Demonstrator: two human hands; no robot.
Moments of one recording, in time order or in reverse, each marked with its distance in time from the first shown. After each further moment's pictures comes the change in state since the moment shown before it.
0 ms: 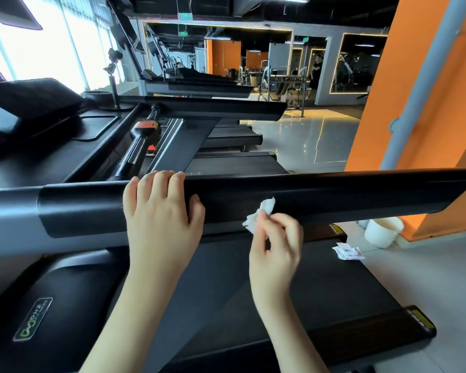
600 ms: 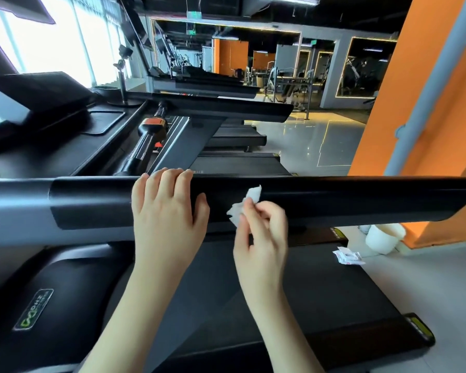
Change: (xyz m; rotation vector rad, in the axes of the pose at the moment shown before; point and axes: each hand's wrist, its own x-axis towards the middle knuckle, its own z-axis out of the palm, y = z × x) left_hand -0.001 -0.003 0.001 -0.015 0.024 0.024; right_hand 0.010 -0.026 0.004 0.057 -0.215 -0.110
